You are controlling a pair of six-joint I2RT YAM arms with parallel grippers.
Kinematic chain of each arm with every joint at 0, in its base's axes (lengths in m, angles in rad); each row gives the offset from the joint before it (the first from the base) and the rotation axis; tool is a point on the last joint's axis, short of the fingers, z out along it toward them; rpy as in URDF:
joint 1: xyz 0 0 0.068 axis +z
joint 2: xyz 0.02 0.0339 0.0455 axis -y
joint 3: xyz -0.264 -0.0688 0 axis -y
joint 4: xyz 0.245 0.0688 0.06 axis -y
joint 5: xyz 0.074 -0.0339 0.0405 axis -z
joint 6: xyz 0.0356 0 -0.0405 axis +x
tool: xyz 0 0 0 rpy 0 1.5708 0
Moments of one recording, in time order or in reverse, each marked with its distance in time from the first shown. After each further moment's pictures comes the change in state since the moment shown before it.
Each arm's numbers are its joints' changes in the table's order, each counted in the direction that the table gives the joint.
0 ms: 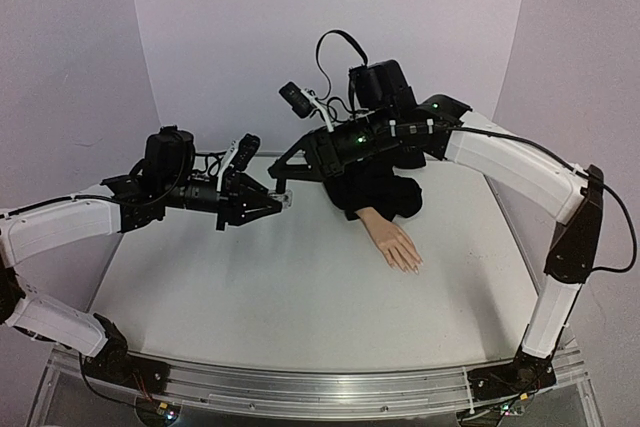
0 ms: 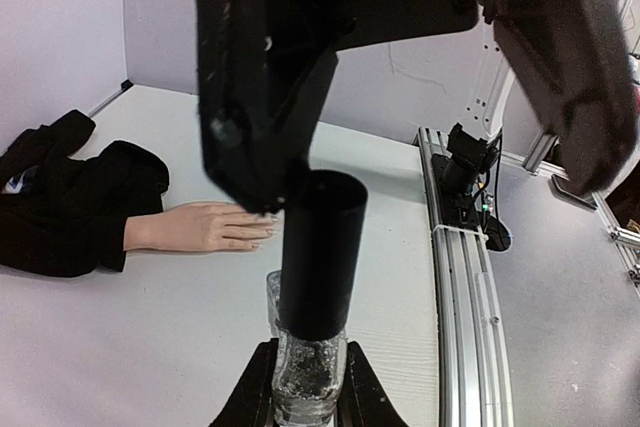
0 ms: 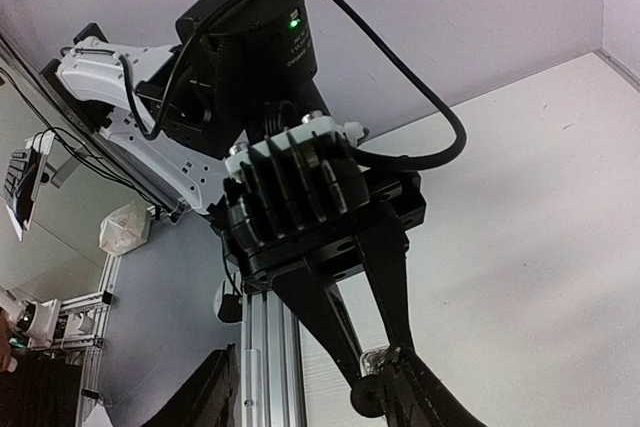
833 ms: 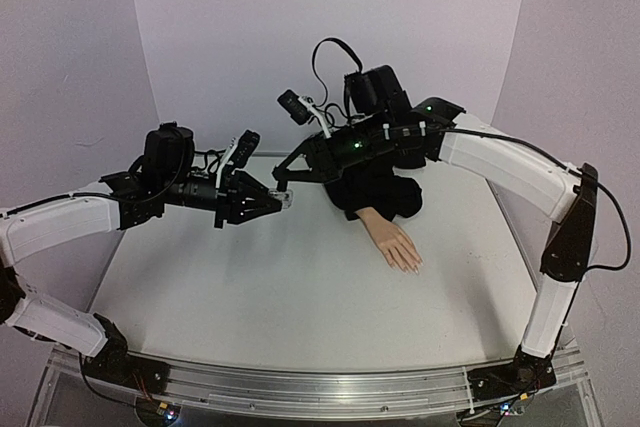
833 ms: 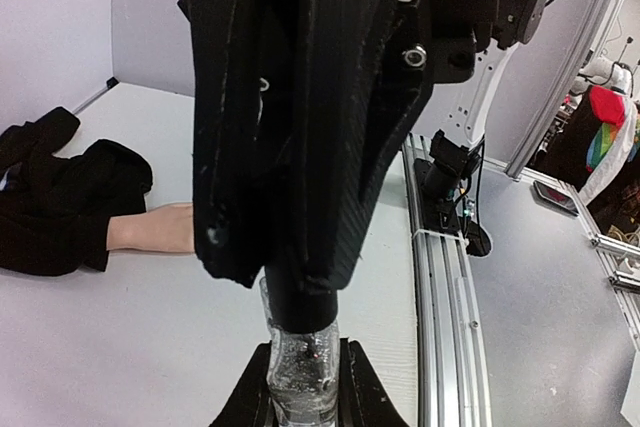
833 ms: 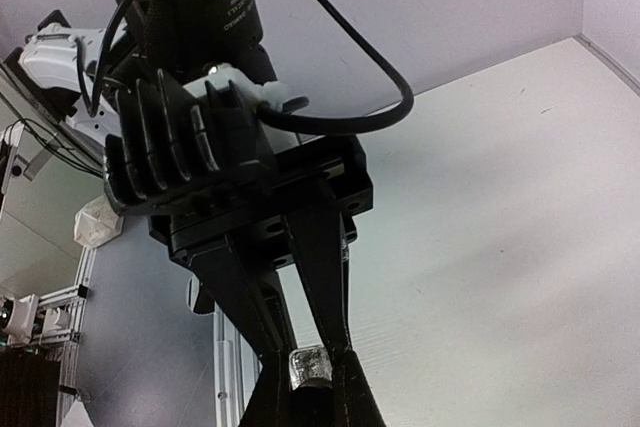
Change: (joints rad) left arm -0.001 0.000 0.023 -0.024 0.040 -0.033; right arm -0.007 -0.024 0.000 -0.023 0.044 -0.044
